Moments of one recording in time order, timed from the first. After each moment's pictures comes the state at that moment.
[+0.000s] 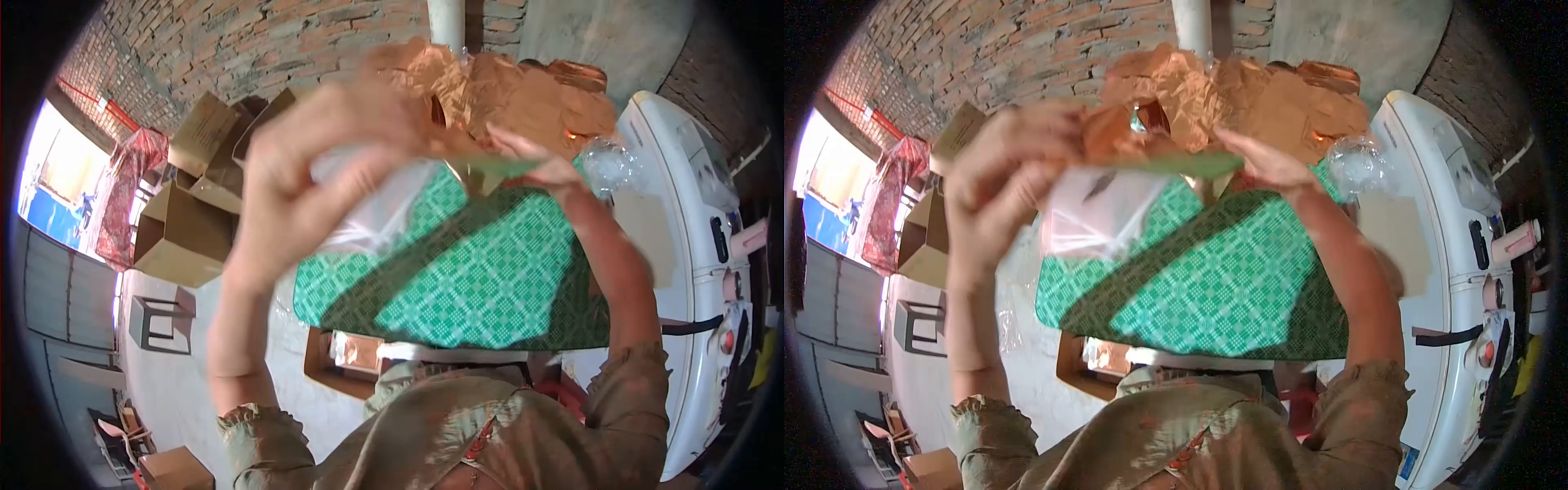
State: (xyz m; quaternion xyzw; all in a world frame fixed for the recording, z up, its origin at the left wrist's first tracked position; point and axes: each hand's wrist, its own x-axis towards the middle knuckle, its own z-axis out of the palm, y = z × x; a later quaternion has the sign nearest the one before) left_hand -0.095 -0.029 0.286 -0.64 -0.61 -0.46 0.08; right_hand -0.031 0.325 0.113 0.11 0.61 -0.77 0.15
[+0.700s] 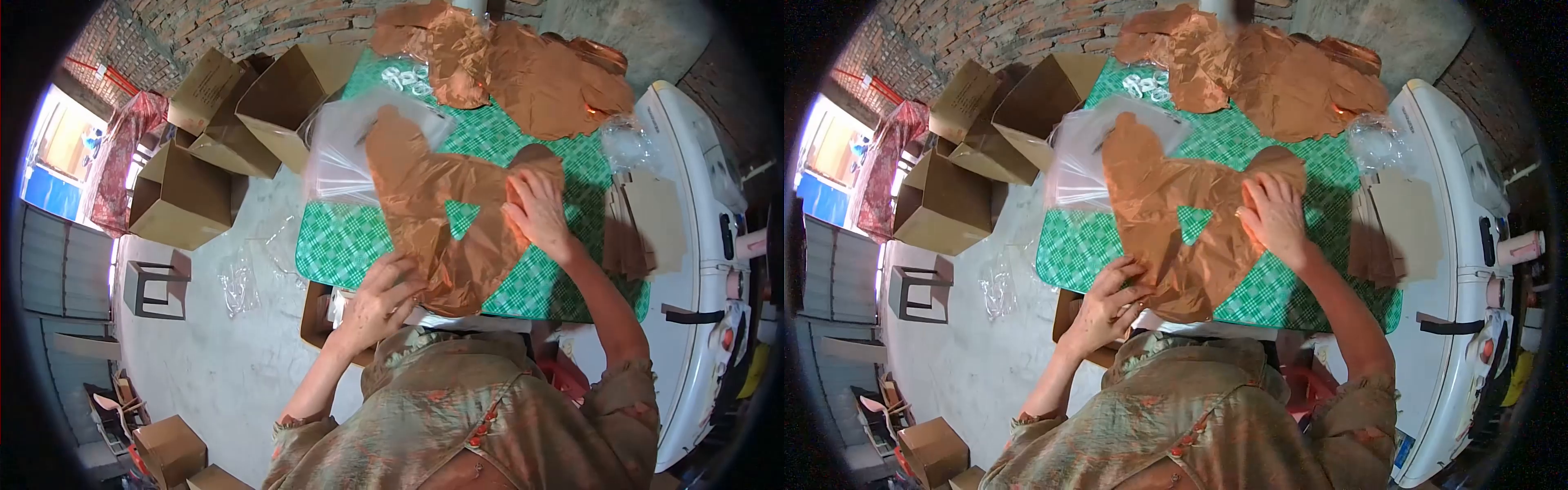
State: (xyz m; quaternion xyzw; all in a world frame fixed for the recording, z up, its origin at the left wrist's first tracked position) left_hand 0.008 -0.128 0.041 -0.52 -0.77 -0.37 -0.04; right_hand 0.078 0.240 -0.001 0.06 0.97 -0.08 -0.20
